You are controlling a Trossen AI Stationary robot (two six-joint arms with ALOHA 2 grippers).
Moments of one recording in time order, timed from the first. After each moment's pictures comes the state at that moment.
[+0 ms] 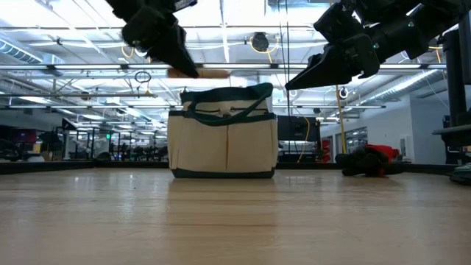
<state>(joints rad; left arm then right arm) -0.13 1.39 1.01 -0.38 -0.37 0.19 -0.02 1.20 0.51 0.30 0.05 -0.22</state>
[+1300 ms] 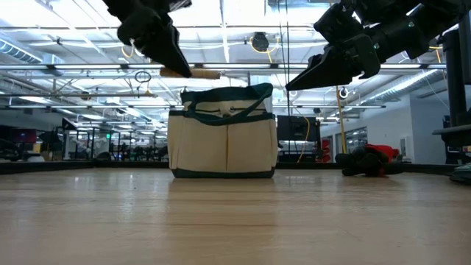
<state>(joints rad) -0.13 1.36 1.01 -0.46 -0.39 0.13 -0.02 1.20 0.51 0.30 0.05 -0.22</state>
